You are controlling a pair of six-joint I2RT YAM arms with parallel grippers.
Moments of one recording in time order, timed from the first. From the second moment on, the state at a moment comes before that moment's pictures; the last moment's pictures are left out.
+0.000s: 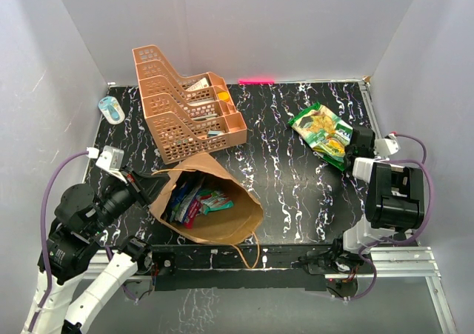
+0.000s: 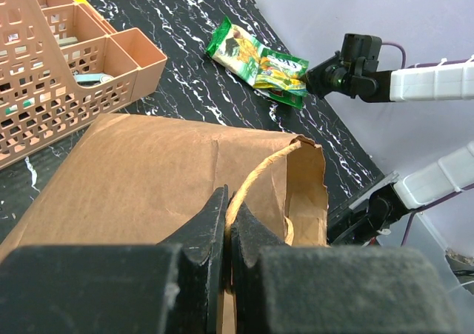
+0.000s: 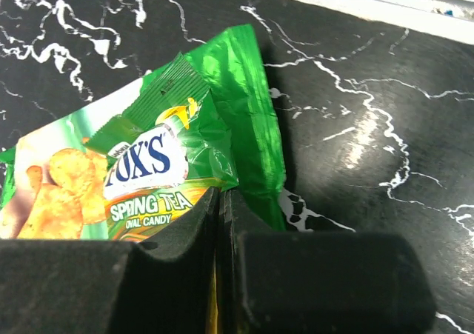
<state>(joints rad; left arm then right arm) -0.48 0.38 0.97 -0.71 0.18 -0.44 -0.20 1.59 0.69 0.25 0.44 0.92</state>
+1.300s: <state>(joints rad) -0.48 0.31 0.87 -0.65 0.28 -0.55 -0.28 1.24 0.59 0.15 0.26 0.67</state>
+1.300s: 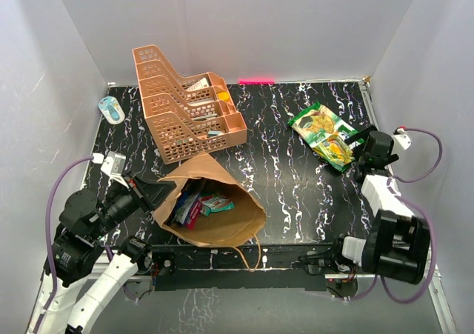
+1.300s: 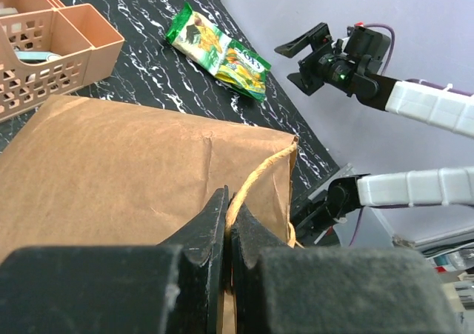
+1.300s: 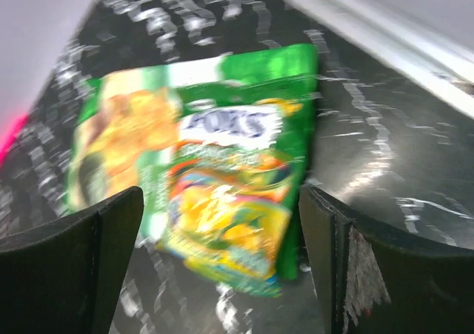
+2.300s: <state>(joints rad) -0.48 0.33 0.85 -0.69 0.45 -0.63 0.82 0.66 0.65 0.07 -0.74 -0.32</state>
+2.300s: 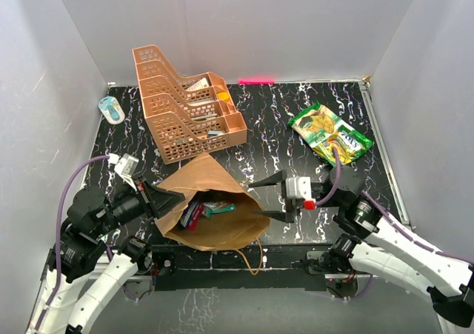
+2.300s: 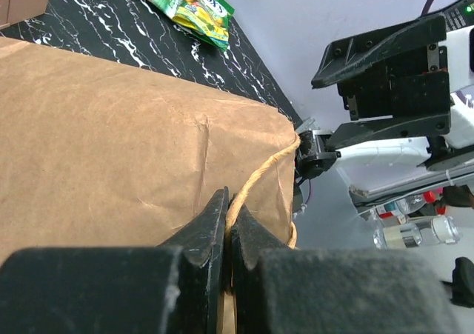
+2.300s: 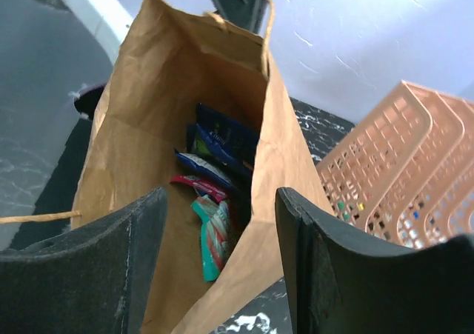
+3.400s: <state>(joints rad) -0.48 0.37 0.86 -0.60 0.46 -0.67 1.22 0.85 0.77 -0.11 -0.35 -0.94</state>
